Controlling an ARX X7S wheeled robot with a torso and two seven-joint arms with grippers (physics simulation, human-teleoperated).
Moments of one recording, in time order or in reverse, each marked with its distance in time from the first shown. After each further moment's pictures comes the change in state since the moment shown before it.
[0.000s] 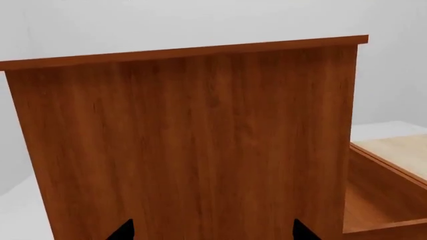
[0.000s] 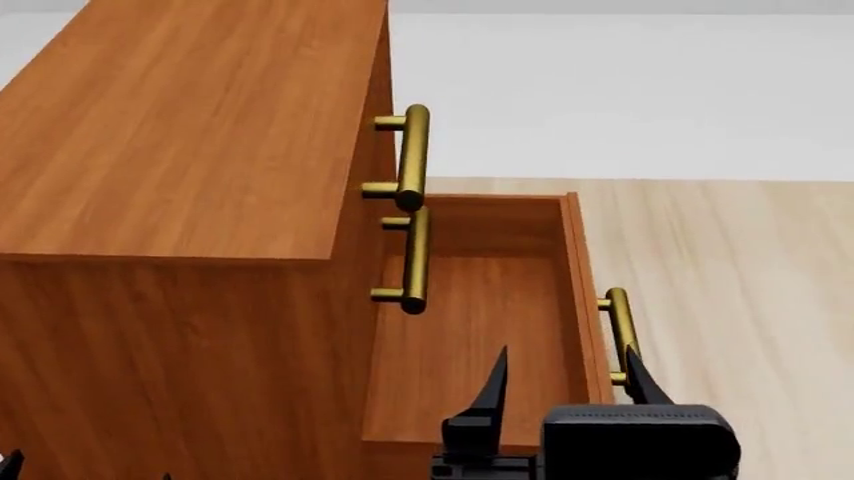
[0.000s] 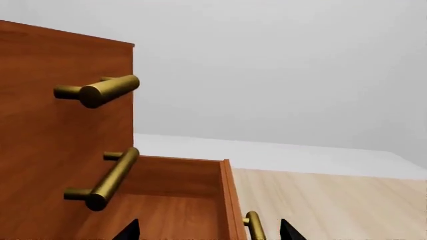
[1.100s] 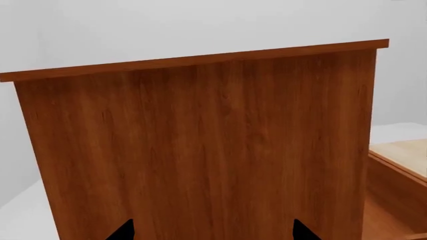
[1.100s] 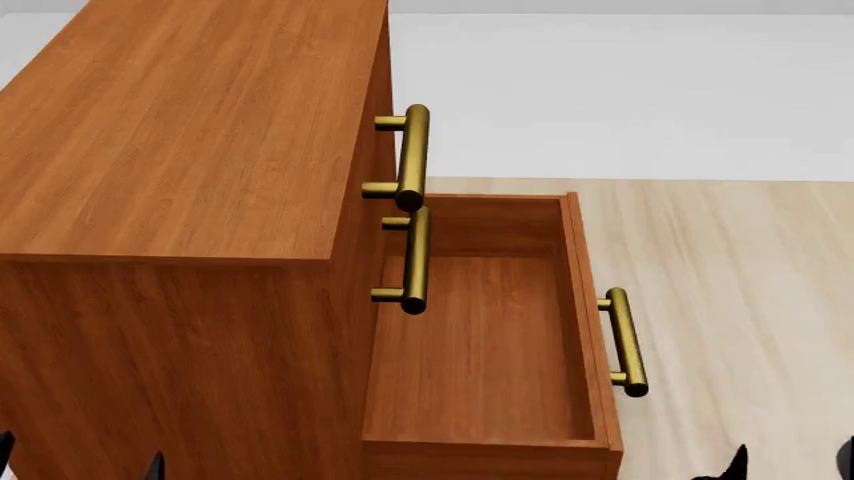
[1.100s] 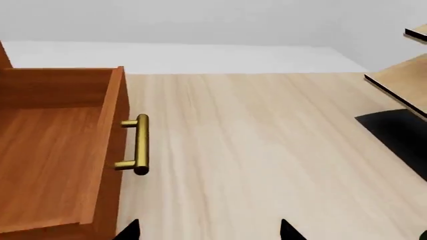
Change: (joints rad) left arm -0.052 -0.018 0.002 -0.012 -0.015 -0.026 -0.031; right arm 0.002 0.211 0.626 -0.451 0.428 0.962 -0.045
